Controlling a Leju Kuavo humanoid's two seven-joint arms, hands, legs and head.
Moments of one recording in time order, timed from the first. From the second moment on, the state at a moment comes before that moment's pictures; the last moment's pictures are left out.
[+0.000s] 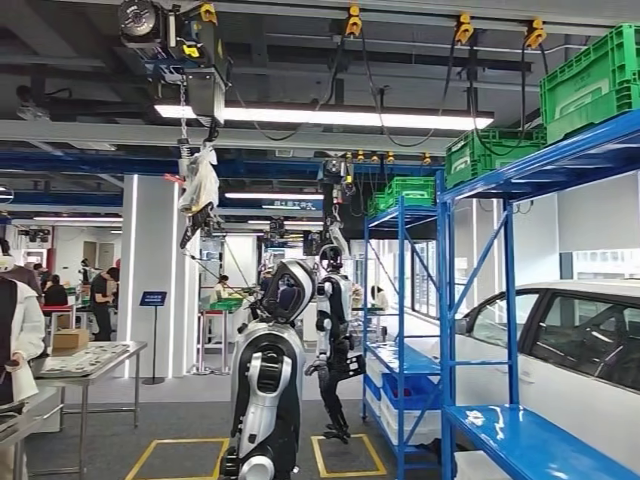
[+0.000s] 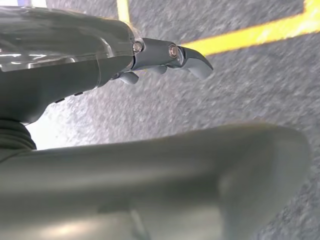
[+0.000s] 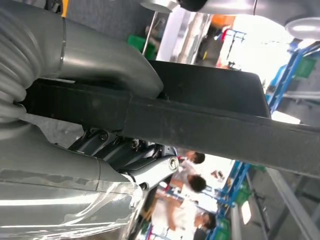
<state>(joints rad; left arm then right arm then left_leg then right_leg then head) -0.09 0.16 -1.44 -0.08 1.52 0.17 -0.31 -0.46 -0.06 0.85 -1.59 -0.08 0.52 -0.55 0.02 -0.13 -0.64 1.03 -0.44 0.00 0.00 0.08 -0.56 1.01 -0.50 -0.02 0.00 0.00</state>
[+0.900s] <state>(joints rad) -0.08 0.16 -1.48 -0.08 1.52 0.17 -0.21 -0.46 -0.10 0.86 -1.58 -0.11 0.54 -0.54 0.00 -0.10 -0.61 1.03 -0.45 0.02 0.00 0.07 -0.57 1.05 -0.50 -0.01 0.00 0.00</state>
